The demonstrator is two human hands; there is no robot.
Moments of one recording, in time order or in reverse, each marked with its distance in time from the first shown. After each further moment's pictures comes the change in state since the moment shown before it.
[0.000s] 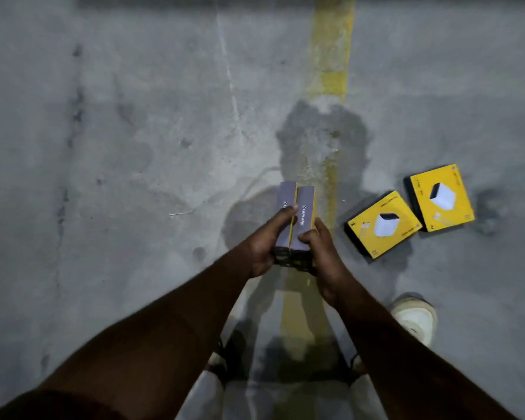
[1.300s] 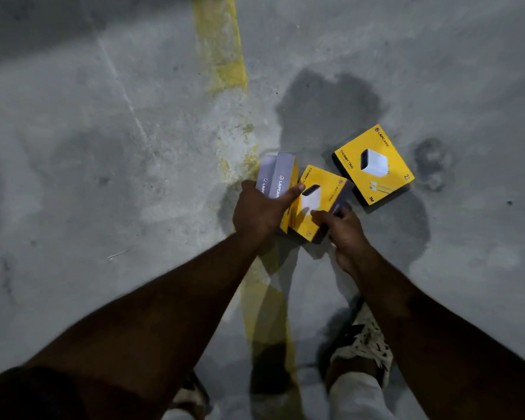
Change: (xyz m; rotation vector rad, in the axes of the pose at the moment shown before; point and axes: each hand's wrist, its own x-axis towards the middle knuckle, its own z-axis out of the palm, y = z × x) left_hand 0.117 0.004 0.143 0.940 0.673 0.345; right_hand 0.066 -0.001 -0.181 0.237 0.308 -0.040
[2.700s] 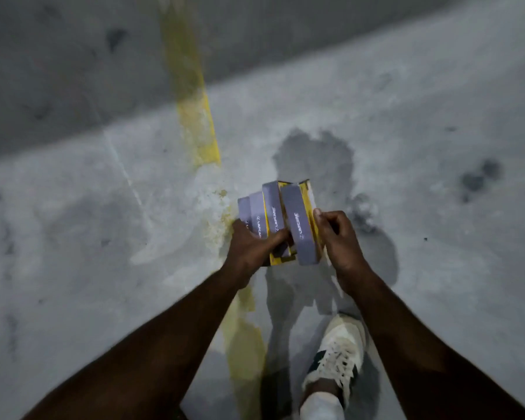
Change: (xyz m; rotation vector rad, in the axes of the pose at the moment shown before) left_hand -0.087 0.104 -0.044 -0.435 -0.267 0.132; right_hand -0.054 -0.125 -0.065 -0.099 0.040 -0.349
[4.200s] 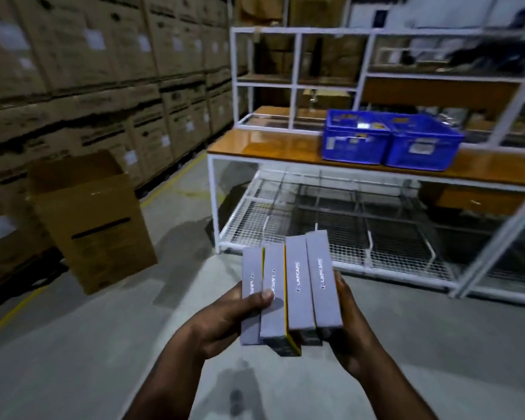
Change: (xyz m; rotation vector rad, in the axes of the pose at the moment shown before) left_hand -0.547 0.679 0.204 0.295 -1.707 0.320; right_hand -0.485 -0.598 -0.438 0.707 0.609 -0.490
